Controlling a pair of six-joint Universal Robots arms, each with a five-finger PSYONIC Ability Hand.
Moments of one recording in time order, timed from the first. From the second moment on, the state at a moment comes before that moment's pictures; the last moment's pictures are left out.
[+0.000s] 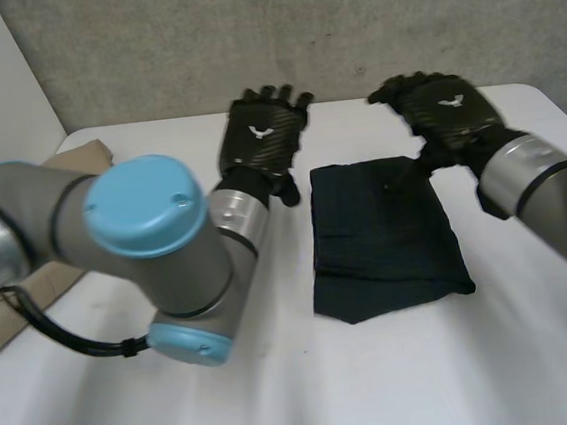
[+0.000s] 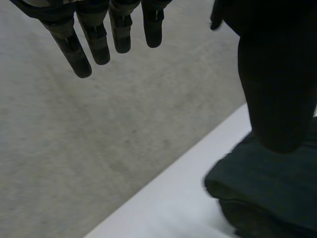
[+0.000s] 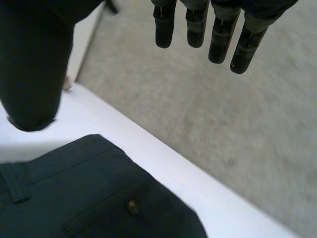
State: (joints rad) left arm 3.96 -2.18 -1.19 3.47 -1.68 3.39; right arm 1.85 -1.28 1.48 -0.15 1.21 3.02; left_hand 0.19 0.21 0.21 0.21 0.05; right_hand 0.20 0.22 0.22 0.24 0.07
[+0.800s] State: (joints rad) left arm 3.94 -2.72 -0.57 3.00 -1.58 3.40; right arm 1.78 -0.82 1.19 0.07 1.29 2.73; left_hand 0.25 0.24 0.25 0.24 0.05; right_hand 0.17 0.22 0.22 0.24 0.07
